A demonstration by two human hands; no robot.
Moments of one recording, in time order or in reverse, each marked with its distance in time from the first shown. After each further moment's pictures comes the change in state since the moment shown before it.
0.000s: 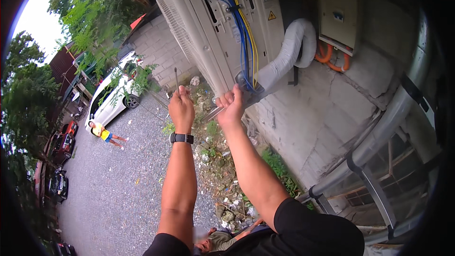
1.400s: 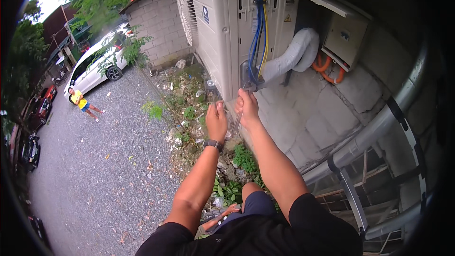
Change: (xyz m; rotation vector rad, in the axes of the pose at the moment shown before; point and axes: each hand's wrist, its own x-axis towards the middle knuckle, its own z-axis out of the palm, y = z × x) left_hand -0.149 -0.055 0.099 -0.260 0.046 -0.026; right_hand -0.024 -0.086 -0.057 -0.781 -0.028 0.294
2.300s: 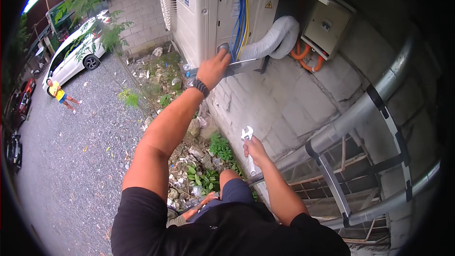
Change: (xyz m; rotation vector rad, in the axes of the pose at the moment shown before) left_hand 0.095 0.093 0.030 0.392 -0.445 0.774; right_hand -0.176 0.020 -0.170 -0.614 0.200 0.372
